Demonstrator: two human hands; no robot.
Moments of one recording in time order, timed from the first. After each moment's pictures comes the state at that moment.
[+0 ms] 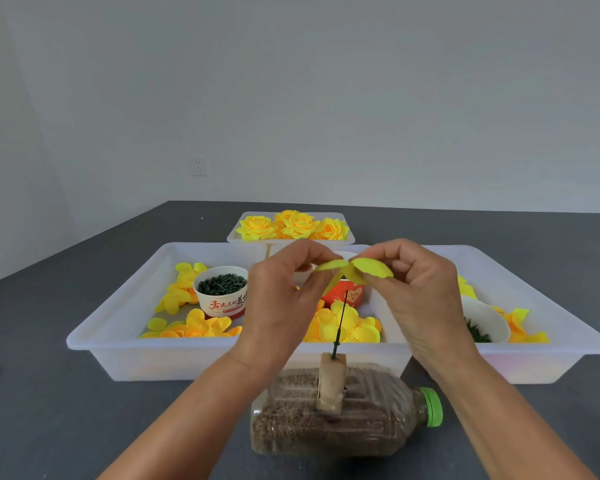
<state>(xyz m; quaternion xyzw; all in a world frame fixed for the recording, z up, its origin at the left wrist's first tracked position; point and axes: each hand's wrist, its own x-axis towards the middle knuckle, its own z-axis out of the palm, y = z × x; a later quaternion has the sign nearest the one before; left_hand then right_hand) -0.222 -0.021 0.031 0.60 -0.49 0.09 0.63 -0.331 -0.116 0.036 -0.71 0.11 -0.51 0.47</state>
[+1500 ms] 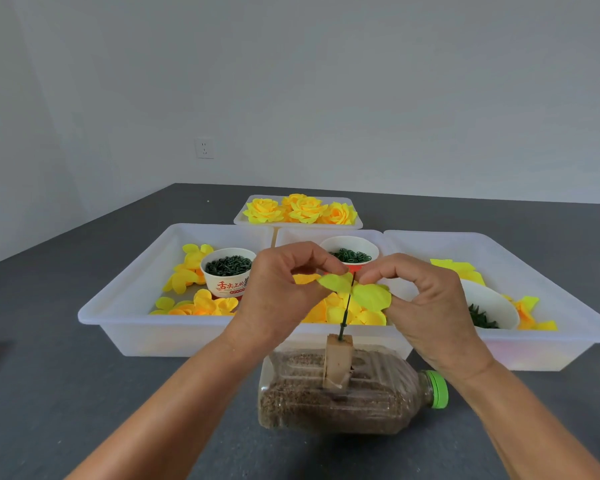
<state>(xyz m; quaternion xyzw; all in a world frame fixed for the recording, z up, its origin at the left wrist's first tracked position) -0.212 -0.007 0.020 0.59 -0.51 -0.07 0.63 -0.339 -0.121 0.009 -0.80 0.06 -0.48 0.35</state>
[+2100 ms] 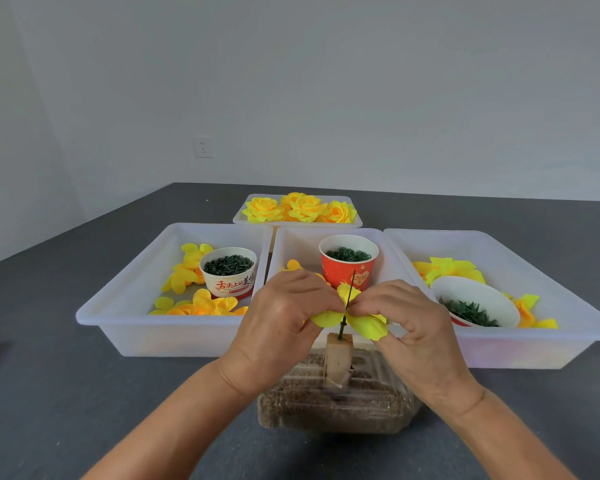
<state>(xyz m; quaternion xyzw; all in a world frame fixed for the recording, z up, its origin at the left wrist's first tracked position) -0.206 0.001 -0.007 0.59 -0.67 0.22 0.39 -0.341 -0.121 -0.025 -0.85 0.01 -0.49 0.17</state>
